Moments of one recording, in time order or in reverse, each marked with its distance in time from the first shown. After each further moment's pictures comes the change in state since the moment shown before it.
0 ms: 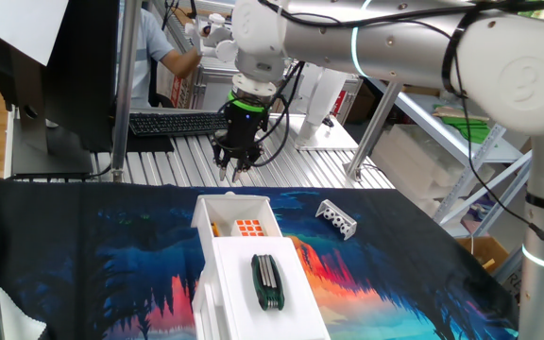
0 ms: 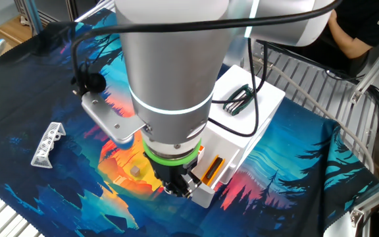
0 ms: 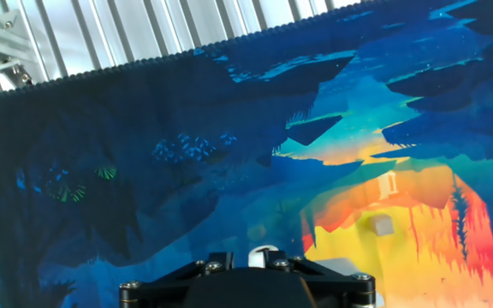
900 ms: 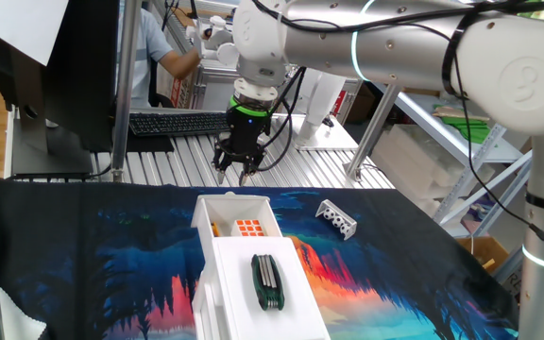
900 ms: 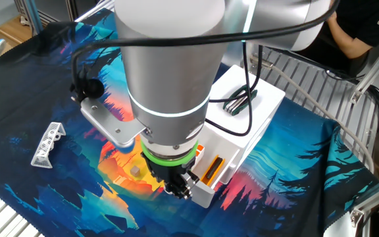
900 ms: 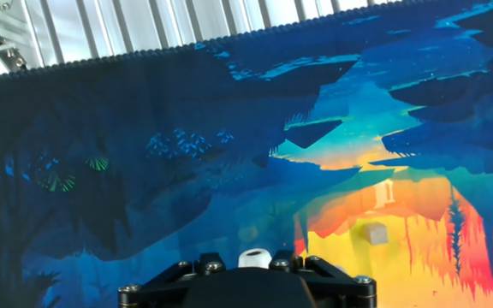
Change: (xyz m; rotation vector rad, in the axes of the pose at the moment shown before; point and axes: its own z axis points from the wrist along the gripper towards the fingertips) arm 0.001 -0.006 0.012 0.010 0.001 -0.051
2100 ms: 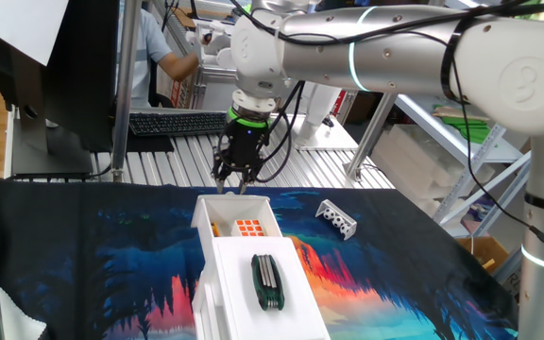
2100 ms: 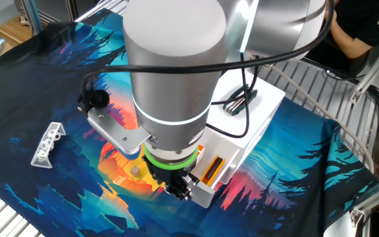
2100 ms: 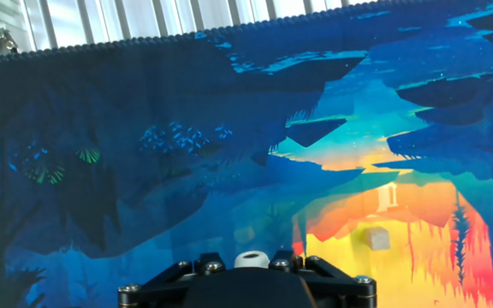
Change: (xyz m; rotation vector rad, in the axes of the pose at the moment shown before) arm 0.002 -0.002 0.021 0.008 0.005 -0.036
